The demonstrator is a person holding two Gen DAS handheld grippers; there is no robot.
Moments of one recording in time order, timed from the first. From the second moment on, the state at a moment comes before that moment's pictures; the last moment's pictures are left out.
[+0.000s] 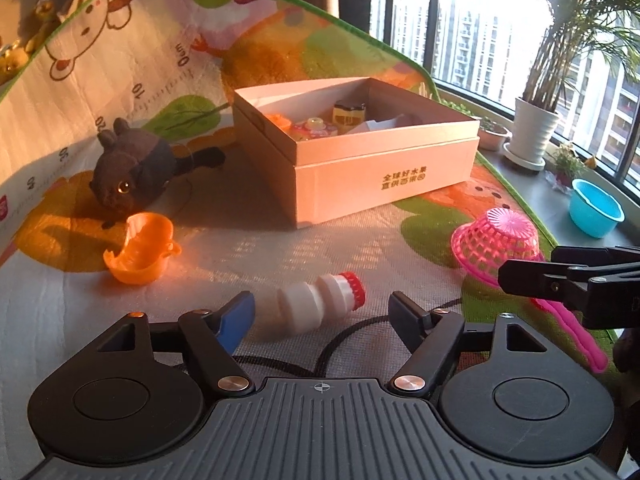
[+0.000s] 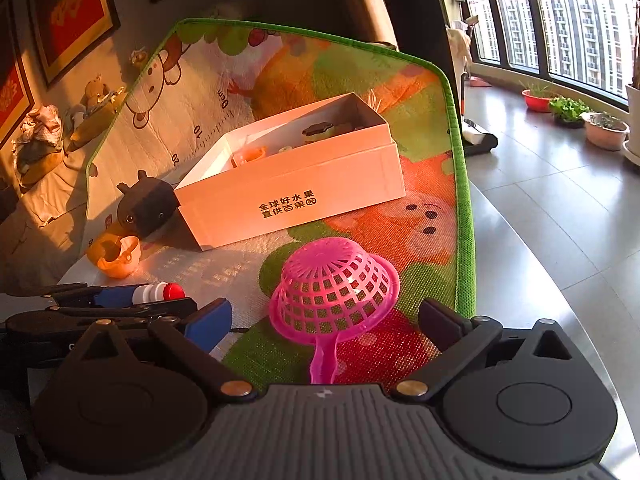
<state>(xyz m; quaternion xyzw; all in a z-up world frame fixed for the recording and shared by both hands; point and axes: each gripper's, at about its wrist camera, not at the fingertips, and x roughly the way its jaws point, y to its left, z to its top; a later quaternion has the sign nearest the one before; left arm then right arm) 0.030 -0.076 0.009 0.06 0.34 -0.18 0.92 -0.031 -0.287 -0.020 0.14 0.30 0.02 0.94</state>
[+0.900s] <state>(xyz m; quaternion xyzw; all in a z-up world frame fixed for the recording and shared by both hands) -0.020 -0.037 0.007 0.02 0.33 -0.24 0.91 -0.012 -0.252 -0.015 -0.01 0.35 -0.02 0.94</state>
